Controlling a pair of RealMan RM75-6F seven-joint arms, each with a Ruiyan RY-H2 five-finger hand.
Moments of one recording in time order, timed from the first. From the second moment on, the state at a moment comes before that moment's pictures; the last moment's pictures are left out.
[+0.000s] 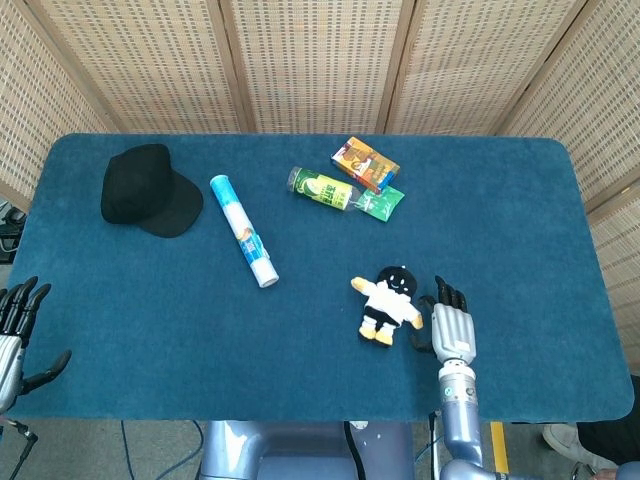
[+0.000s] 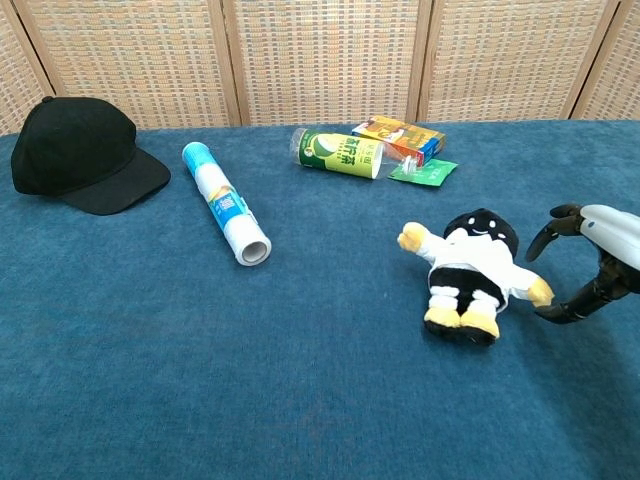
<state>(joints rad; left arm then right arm) -0.01 -1.07 -0.01 -1.76 1.60 1.60 0.07 0.39 -1.71 0.25 -1.76 -0.82 1.41 -0.64</state>
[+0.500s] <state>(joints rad) -0.01 -1.07 -0.02 -1.76 1.59 1.59 0.08 0.40 -1.74 0.28 -1.69 -0.77 1.39 -0.61</state>
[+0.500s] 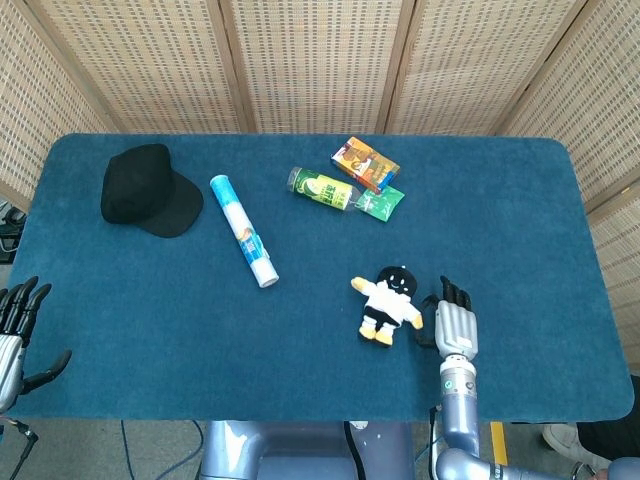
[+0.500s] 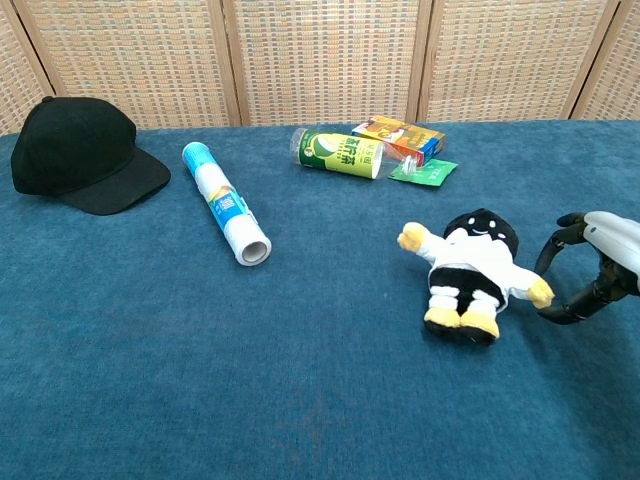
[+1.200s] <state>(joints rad) -0.02 -1.07 -0.02 -1.76 1.58 1.58 0.08 0.43 -1.77 0.30 -1.67 -0.75 1.39 -0.61</state>
